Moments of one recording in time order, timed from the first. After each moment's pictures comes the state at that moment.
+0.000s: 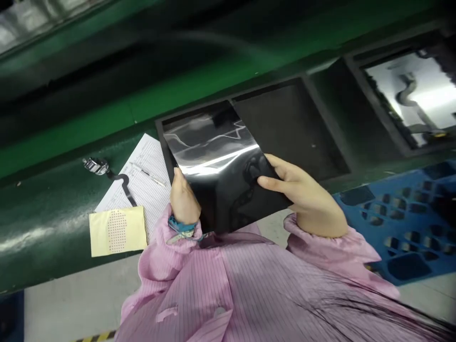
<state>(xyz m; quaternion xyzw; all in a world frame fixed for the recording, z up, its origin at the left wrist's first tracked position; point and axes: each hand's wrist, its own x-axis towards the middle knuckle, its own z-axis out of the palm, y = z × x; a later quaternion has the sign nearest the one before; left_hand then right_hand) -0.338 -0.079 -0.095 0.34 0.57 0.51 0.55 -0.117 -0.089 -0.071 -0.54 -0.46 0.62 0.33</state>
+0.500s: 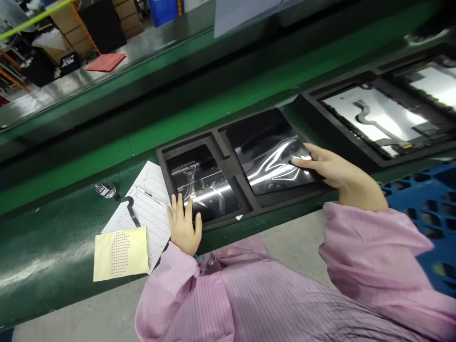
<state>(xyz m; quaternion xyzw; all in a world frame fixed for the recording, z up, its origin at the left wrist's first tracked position) -0.375 -0.124 -0.145 0.75 0.60 0.27 0.09 0.007 -0.036 -0.111 -0.73 -0.43 0.45 0.29</state>
